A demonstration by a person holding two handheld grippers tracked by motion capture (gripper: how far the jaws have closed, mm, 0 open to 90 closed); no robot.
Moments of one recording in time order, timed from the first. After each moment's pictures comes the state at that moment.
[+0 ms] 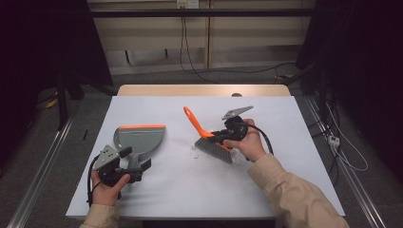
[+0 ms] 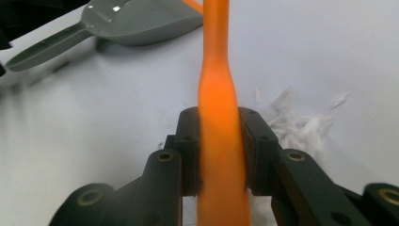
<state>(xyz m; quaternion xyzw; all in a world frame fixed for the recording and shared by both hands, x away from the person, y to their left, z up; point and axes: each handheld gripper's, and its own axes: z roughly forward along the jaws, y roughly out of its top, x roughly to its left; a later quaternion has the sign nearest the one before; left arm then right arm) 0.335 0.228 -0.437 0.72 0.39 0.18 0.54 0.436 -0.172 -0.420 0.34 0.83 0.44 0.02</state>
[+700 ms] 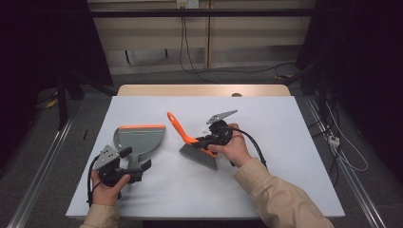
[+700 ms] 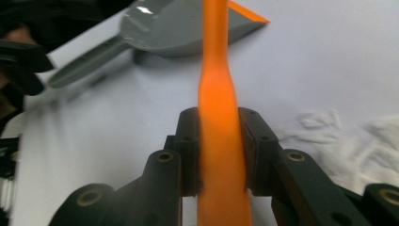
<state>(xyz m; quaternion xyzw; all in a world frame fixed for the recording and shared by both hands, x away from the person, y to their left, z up) 0.334 0.229 -0.437 0.73 0.39 0.18 0.54 0.425 -0.127 -0.424 0.34 0.83 0.45 -0.01</state>
